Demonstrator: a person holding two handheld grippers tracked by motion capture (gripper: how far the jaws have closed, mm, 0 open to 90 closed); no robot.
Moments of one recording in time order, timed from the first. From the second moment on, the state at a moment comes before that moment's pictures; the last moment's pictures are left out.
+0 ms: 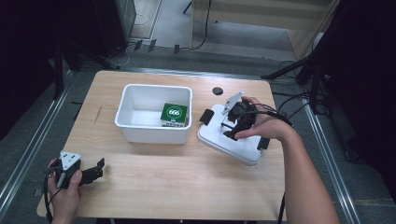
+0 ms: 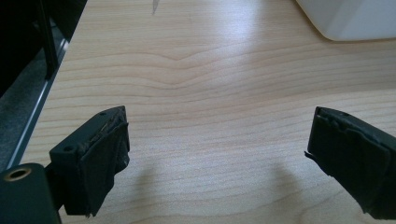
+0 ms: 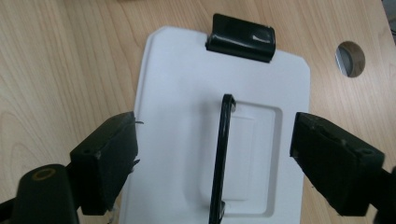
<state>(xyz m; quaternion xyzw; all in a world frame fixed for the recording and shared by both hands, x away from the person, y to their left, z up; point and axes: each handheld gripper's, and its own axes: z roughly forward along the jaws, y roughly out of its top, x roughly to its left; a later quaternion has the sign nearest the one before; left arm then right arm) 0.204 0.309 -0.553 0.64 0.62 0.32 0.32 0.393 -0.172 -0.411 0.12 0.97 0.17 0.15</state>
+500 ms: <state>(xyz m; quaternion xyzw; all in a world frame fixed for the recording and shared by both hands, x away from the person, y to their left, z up) 0.204 0.309 -0.553 0.64 0.62 0.32 0.32 0.399 -0.191 -0.436 0.17 0.96 0.13 0.18</state>
